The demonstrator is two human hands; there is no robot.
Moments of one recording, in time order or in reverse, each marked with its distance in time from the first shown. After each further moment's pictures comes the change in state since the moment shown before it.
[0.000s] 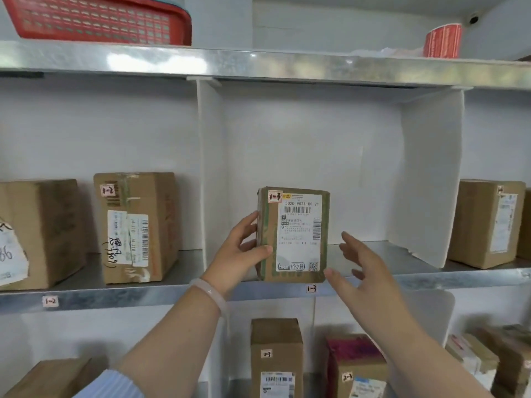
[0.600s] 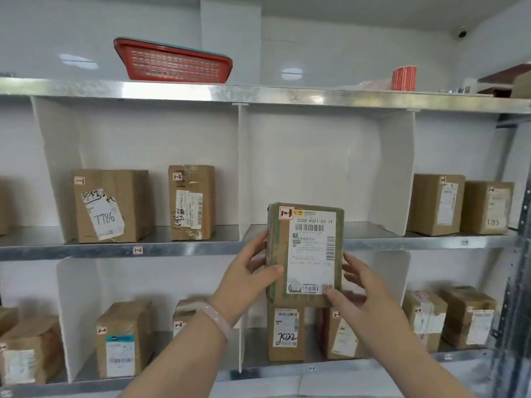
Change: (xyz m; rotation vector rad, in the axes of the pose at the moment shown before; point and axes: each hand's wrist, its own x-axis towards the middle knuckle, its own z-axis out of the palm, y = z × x) left_hand -0.214 0.061 0.005 0.059 -0.030 0.028; right_hand -0.184 -0.078 -0.040 0.012 -0.082 0.070
